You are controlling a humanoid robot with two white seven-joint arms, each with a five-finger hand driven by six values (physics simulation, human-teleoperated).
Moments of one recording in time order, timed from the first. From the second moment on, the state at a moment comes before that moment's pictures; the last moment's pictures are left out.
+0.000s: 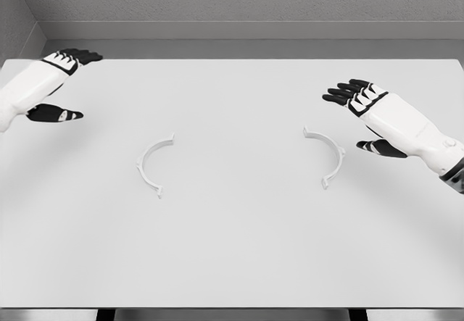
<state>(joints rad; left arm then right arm) -0.43 0.80 -0.39 -1.27 -0.37 -0.61 -0.03 -0.12 -0.68 0.11 -1.68 0.56 -0.58 0.16</state>
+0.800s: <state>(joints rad) -0.35 0.72 -0.43 -1.33 -0.36 -0.61 -0.02 -0.39 -0.59 0.31 -1.31 0.76 -0.59 0.30</state>
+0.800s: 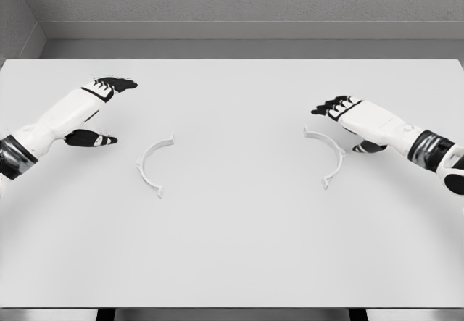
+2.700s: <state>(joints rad) -0.31 0.64 -0.43 -1.25 -0.36 -0.61 -0.02 -0.39 -0.54 0.36 -1.43 0.76 -0.55 0.37</state>
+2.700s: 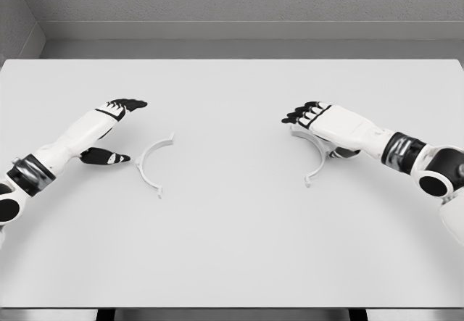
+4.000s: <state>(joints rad) -0.31 0.58 -0.48 -1.26 -0.37 -0.61 -0.03 -0.42 -0.49 0.37 -1.39 0.76 -0.53 0.42</state>
